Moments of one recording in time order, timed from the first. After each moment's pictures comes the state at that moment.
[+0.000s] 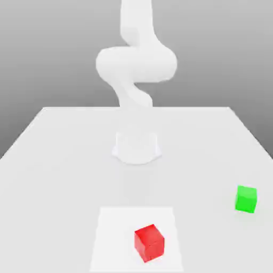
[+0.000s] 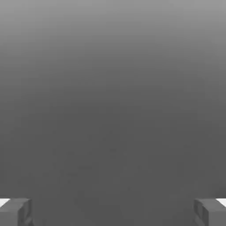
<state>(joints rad) 0.03 -0.71 -0.02 -2.33 0.01 2.34 0.75</state>
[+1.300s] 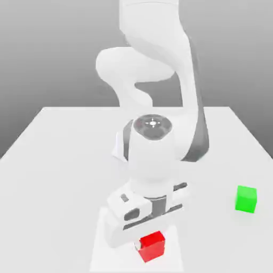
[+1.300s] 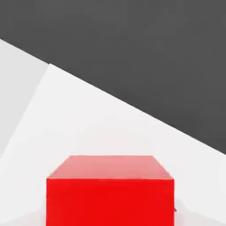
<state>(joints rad) 0.14 0.24 -0.07 -2.56 0.05 2.81 0.33</state>
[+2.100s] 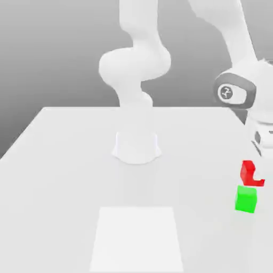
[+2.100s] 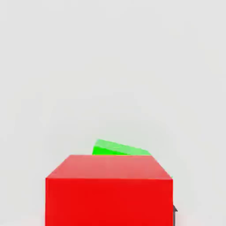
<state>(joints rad) 0.66 0.16 0.16 -2.67 -0.08 2.82 0.22</state>
